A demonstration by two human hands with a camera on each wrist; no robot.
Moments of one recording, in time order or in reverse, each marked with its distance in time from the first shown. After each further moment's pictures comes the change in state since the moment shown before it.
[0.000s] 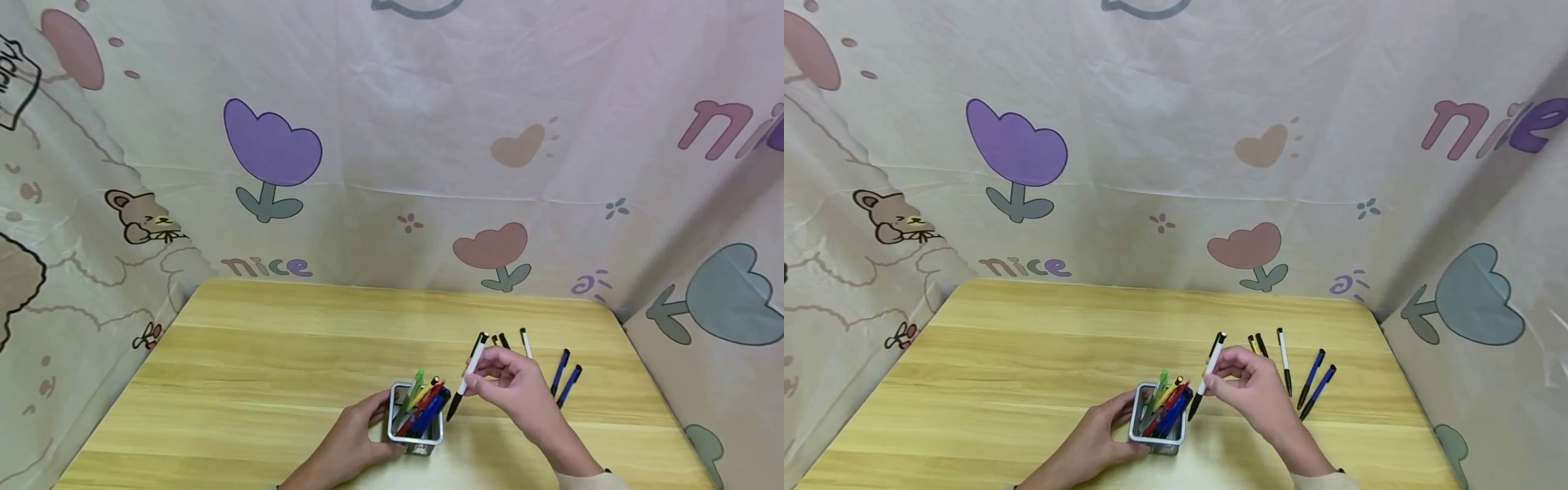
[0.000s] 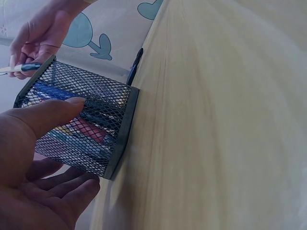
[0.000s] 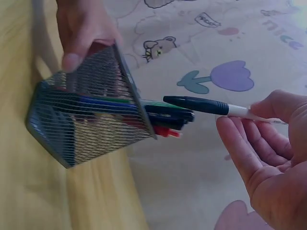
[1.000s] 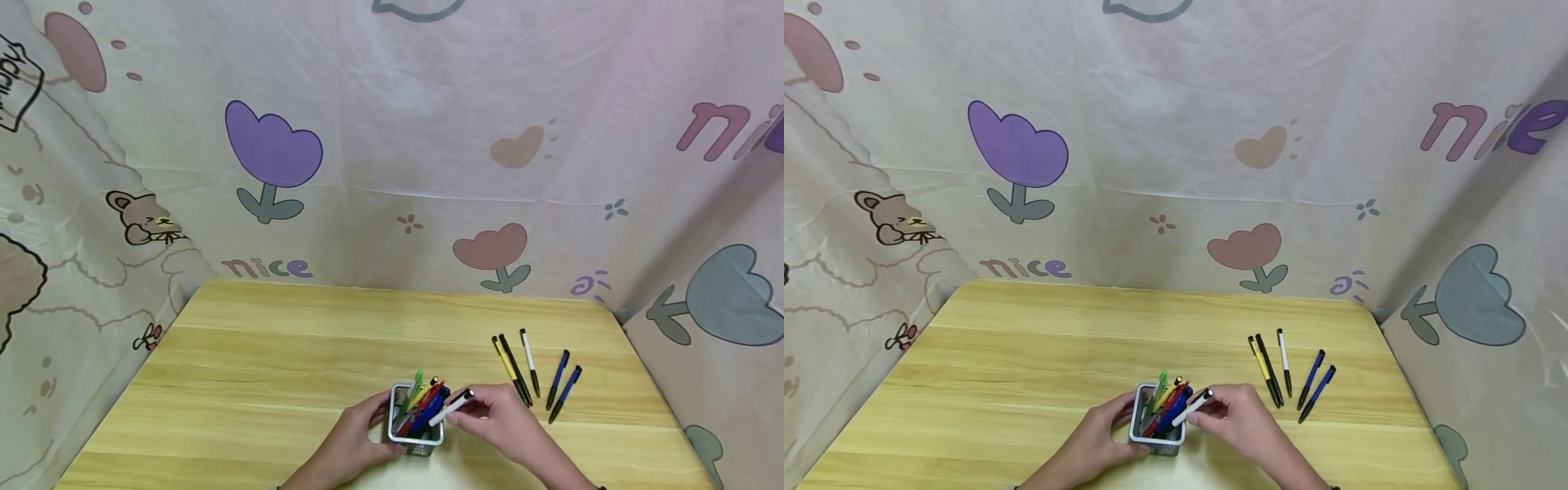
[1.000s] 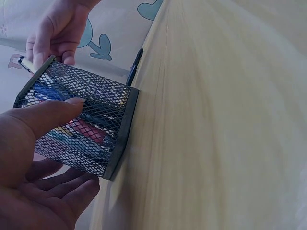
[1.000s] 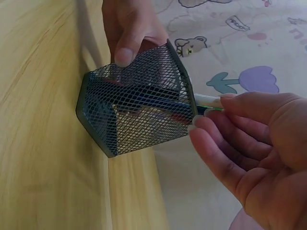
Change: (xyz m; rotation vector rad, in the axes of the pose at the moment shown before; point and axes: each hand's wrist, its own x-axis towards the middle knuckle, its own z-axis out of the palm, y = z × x) left_hand 0.000 -0.001 0.000 -0.009 -0.004 -0.003; right_hand -0.016 0.030 0.019 -0.303 -0.157 -0.170
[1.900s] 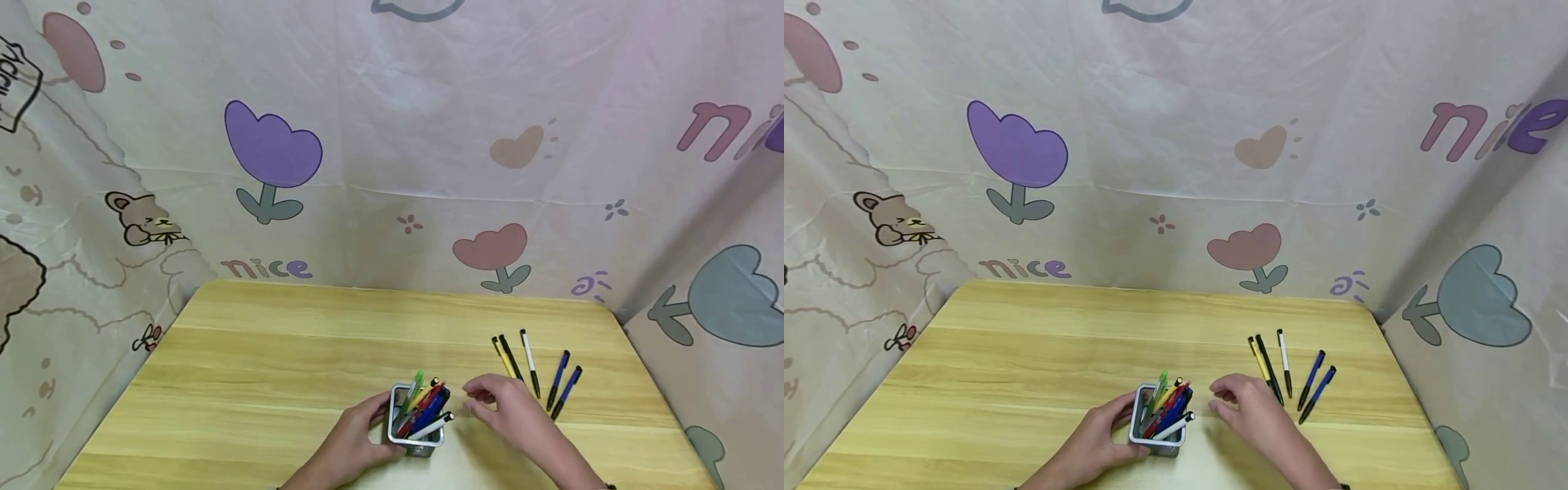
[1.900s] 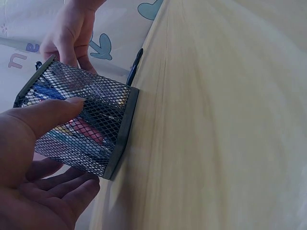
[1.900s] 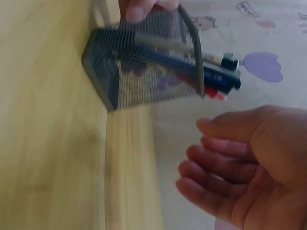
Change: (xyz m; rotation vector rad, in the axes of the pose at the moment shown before) left_hand 0.001 0.001 0.000 0.025 -0.002 -0.024; right_hand 0.008 0.011 -0.015 -0.443 0.031 0.170
